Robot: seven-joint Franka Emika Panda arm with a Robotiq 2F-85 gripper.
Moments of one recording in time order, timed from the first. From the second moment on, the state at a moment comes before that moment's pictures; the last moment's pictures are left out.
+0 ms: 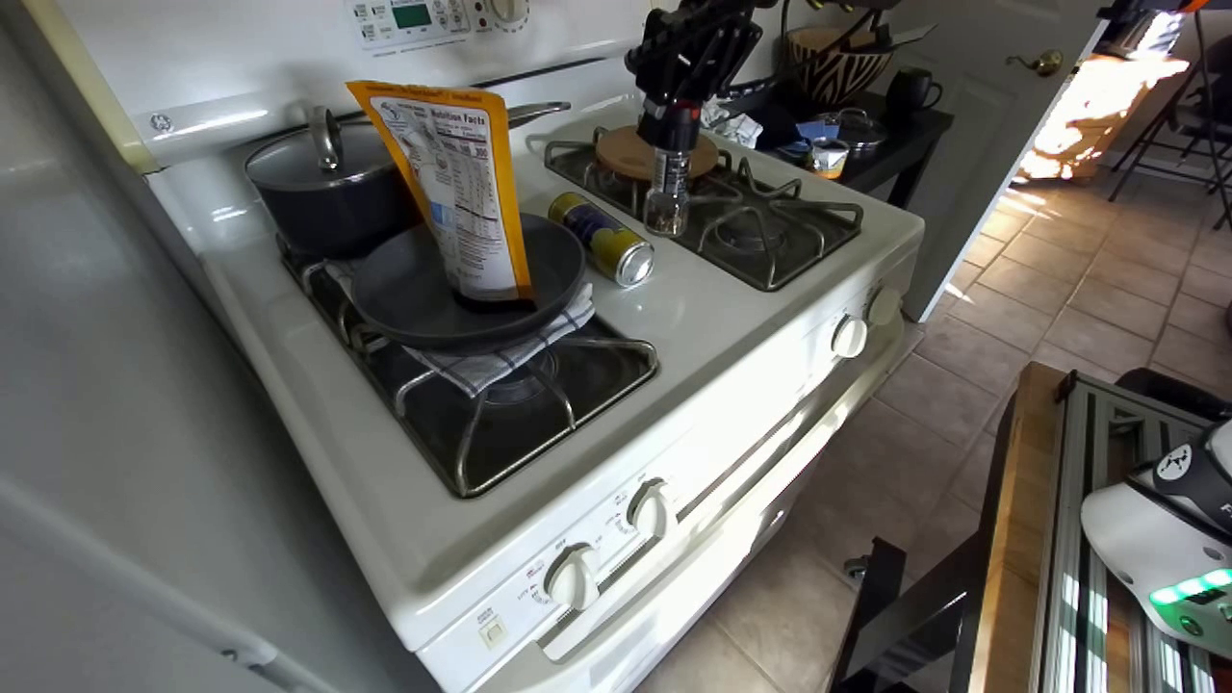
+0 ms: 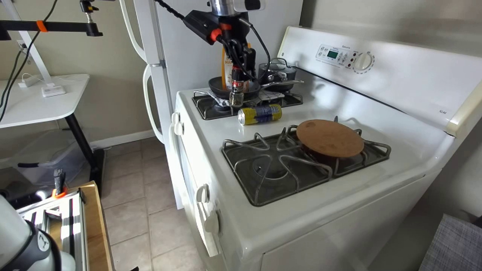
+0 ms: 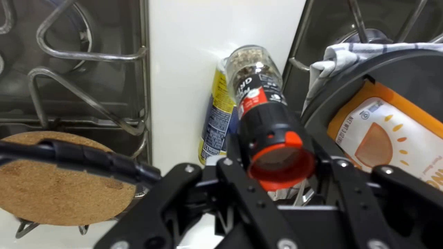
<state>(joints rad) 0.06 -0.19 0.10 -2.26 0.11 2.42 0.16</state>
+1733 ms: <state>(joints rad) 0.06 -0.20 0.19 -2.46 -0.03 2.64 0.47</state>
